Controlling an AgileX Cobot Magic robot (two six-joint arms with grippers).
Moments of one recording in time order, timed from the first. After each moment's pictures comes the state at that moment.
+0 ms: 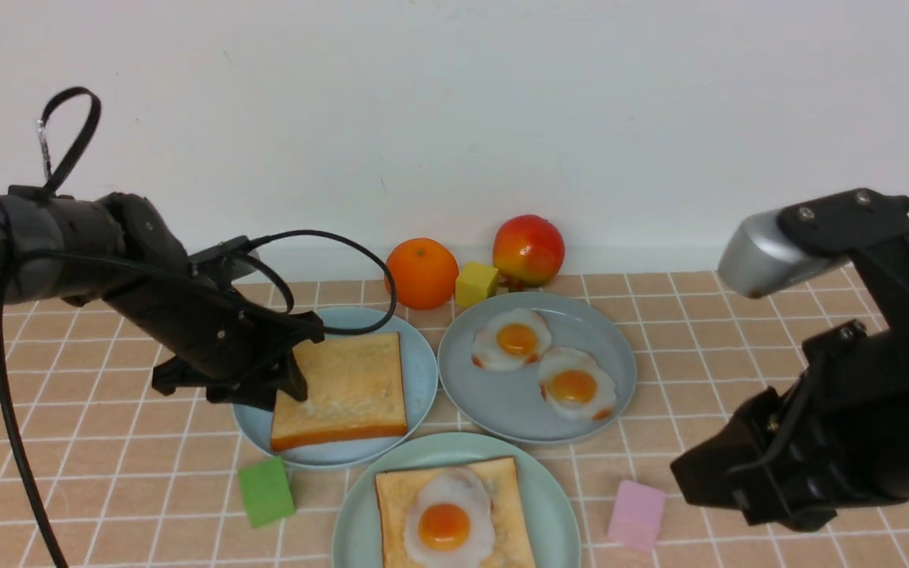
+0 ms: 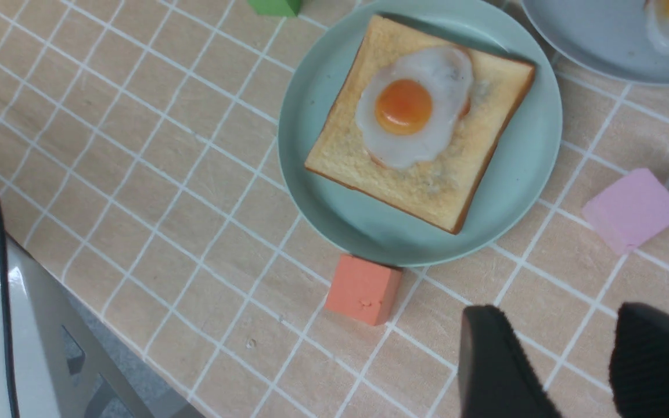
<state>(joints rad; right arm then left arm) 0.57 1.11 -0.99 0.34 0.90 -0.08 -0.12 2.03 -1.31 -0.51 0.63 0.09</state>
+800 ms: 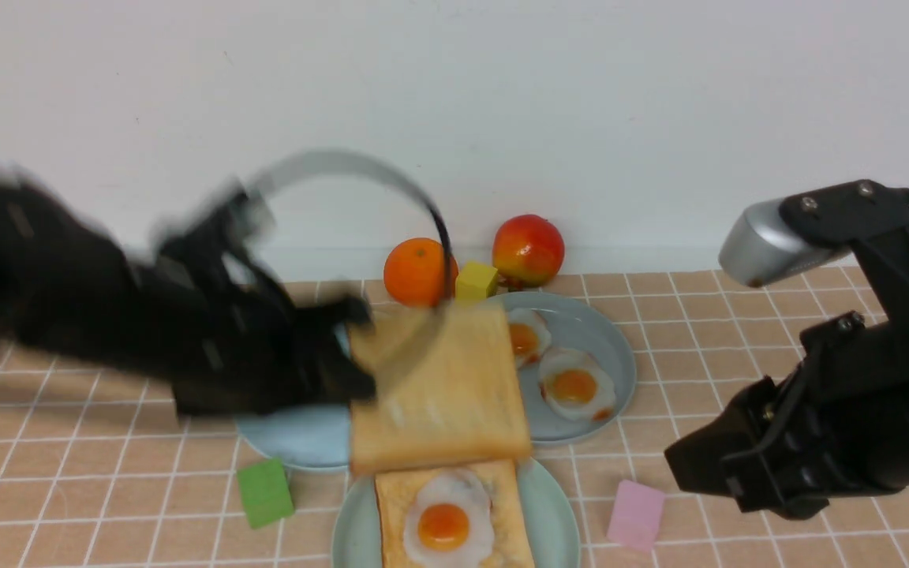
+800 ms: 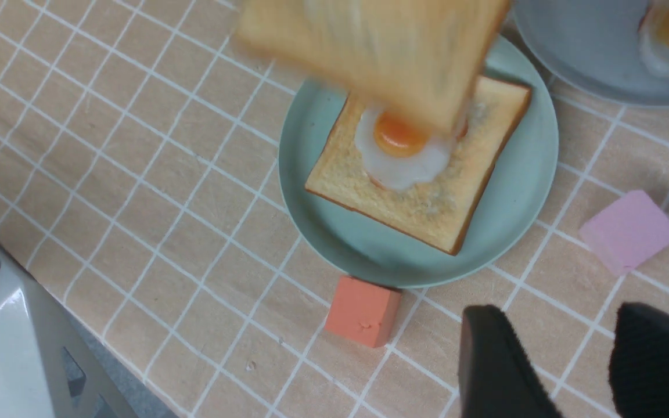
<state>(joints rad) 0.57 1.11 -0.99 0.34 0.87 -0.08 -0.35 1.45 -0.85 -0.85 0.52 0.15</state>
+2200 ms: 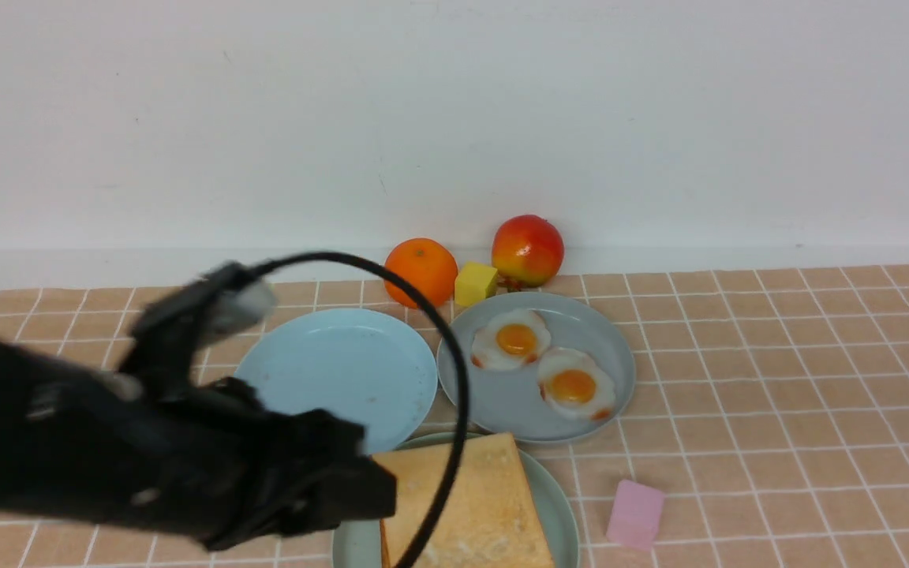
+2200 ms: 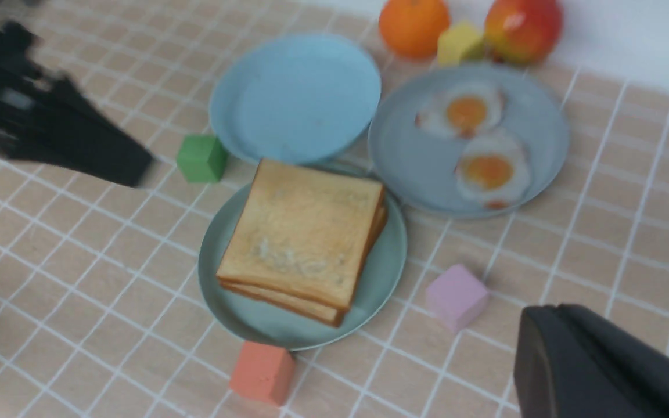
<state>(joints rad) 0.57 0.52 -0.79 0.07 0.83 0.06 -0.46 1.09 -0.75 -0.72 0.69 0.05</state>
